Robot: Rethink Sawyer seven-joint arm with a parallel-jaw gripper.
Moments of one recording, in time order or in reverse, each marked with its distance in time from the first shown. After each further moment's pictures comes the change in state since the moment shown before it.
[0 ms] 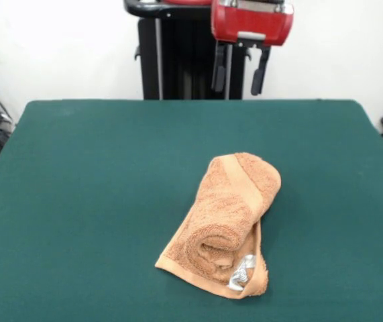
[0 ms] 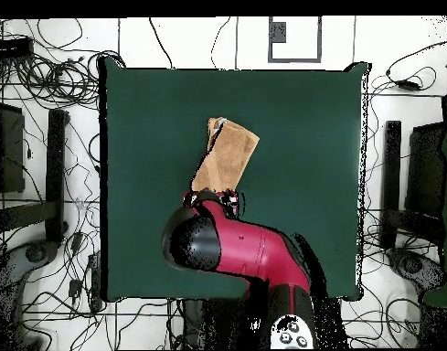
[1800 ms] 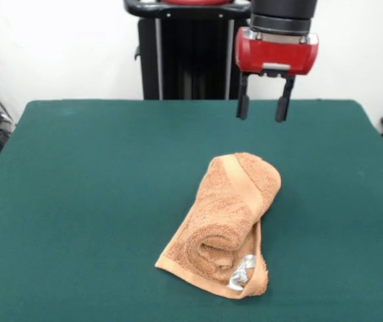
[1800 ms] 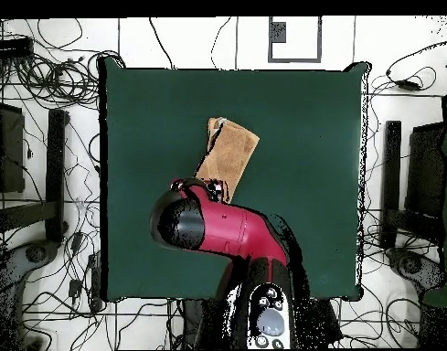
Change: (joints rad) arm 0.058 0.104 -0.005 -0.075 0.085 0.000 0.000
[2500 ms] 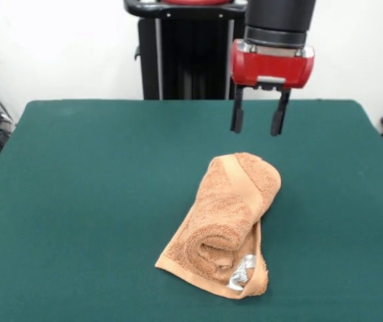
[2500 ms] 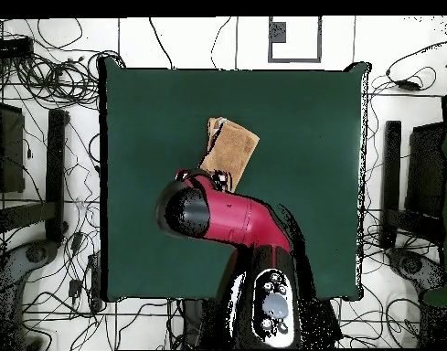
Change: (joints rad) arm -0.013 0.049 0.000 -0.058 0.001 0.000 0.000
